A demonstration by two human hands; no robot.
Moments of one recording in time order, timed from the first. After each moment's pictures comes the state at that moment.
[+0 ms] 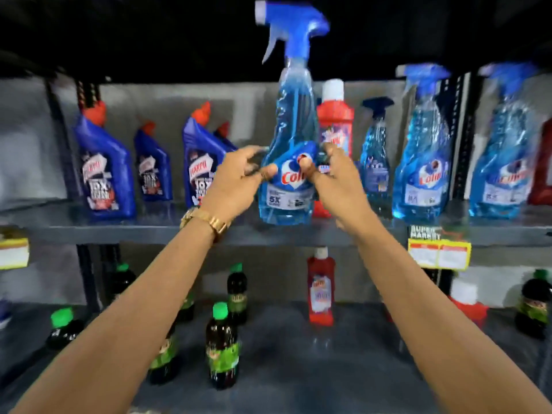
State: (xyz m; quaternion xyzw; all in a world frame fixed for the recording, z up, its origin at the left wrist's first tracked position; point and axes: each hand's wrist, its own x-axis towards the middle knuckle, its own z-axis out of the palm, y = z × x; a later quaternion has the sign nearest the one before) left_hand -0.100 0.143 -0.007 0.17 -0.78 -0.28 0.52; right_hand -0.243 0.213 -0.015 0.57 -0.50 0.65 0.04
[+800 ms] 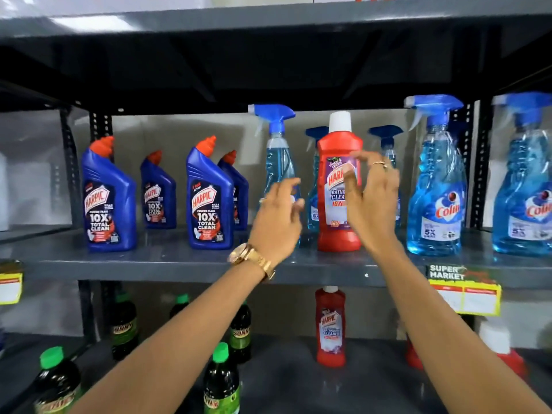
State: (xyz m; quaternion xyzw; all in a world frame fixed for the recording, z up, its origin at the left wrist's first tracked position) left_hand -0.164 0.117 -0.023 0.21 -0.80 -0.04 0.56; right_hand -0.299 0.186 0.000 0.46 -0.54 0.64 0.29
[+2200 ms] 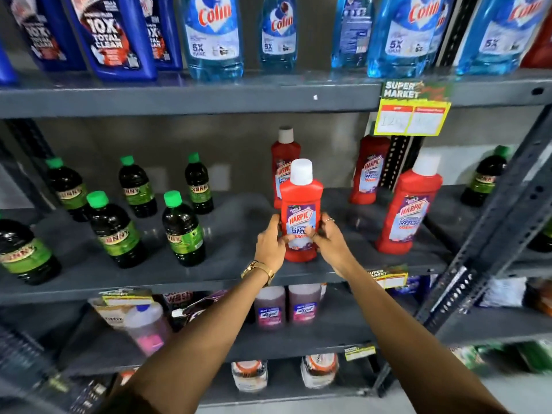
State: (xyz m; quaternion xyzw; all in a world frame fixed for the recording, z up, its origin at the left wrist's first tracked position) left_hand -0.219 0.168 -0.332 0.36 -0.77 -0.41 0.34; right_hand -0.344 0.238 -0.338 0.38 -0.65 0.58 -0.29
